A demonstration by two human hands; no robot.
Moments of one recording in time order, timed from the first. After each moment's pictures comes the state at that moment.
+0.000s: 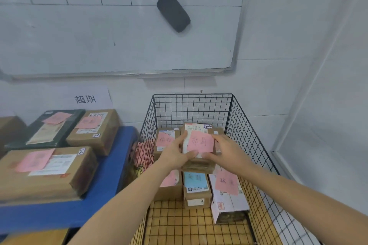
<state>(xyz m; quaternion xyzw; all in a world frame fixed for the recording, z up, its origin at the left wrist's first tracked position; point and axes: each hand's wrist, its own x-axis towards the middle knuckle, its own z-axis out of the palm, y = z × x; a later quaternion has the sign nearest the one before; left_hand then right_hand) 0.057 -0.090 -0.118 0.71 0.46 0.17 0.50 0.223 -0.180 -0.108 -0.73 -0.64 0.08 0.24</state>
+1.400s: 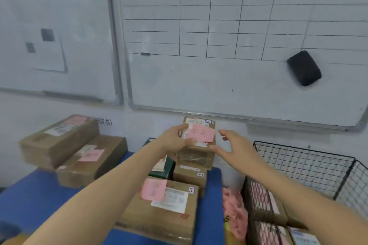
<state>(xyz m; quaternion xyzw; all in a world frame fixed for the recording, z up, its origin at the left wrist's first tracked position) -0.249 0.078 0.016 0.68 0.52 0.26 0.44 -0.054 -0.002 0.012 -0.63 -0.72 0.05 0.29</state>
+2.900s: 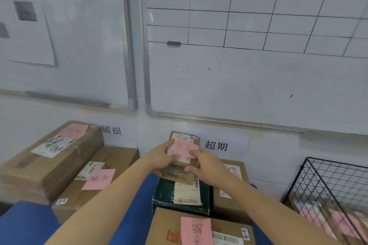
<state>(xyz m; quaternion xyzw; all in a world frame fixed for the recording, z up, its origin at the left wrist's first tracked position) -0.381 0.257 -0.064 0.68 0.57 0.16 0.42 -0.212 0.191 -0.061 -0.65 -0.74 0.10 0.13</state>
